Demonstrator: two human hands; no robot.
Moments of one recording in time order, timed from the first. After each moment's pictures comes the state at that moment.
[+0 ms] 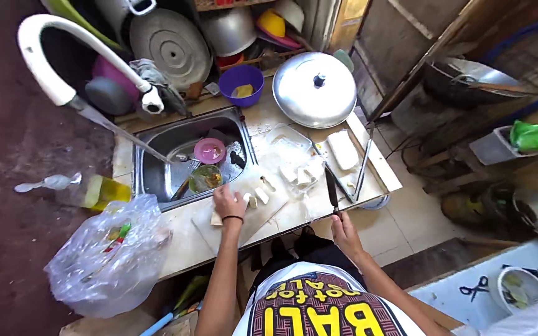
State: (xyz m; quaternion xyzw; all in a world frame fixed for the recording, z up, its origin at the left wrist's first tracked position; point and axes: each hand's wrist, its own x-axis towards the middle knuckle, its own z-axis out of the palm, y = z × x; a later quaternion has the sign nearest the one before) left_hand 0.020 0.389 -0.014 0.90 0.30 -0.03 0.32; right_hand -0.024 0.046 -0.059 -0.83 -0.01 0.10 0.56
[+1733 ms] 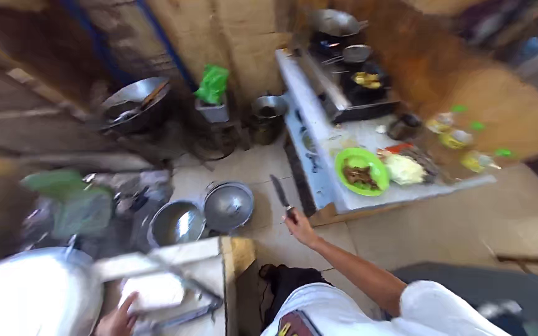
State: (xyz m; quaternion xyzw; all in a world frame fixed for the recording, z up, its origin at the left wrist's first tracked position) left_hand 0.312 0.118 -0.068 0.86 0.05 -0.30 0.40; right_hand -0.090 -0.214 -0.060 -0.64 0.48 -0.21 0.57
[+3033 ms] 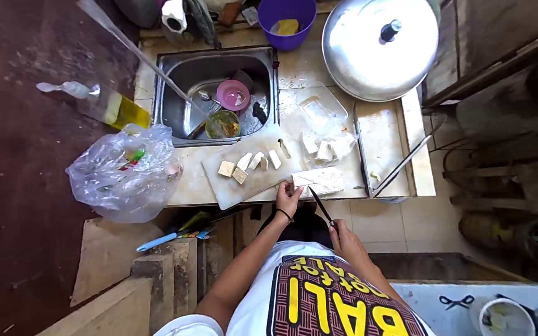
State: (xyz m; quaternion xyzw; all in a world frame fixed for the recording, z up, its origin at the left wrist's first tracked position) left_hand -0.039 0.238 -0.073 0.63 0.39 -0.05 0.67; right_hand -0.063 0.025 -0.020 -0.90 -0.15 0.29 0.28
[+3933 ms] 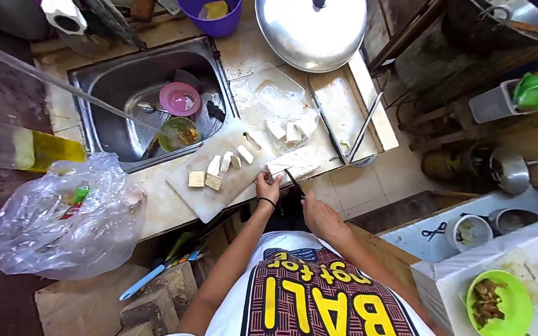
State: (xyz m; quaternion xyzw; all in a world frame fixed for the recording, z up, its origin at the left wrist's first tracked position) left_hand -0.030 0.250 -0.069 0.71 0.36 -0.15 0.58; right_hand -0.040 0.119 0.059 -0.87 0.02 0.49 0.09
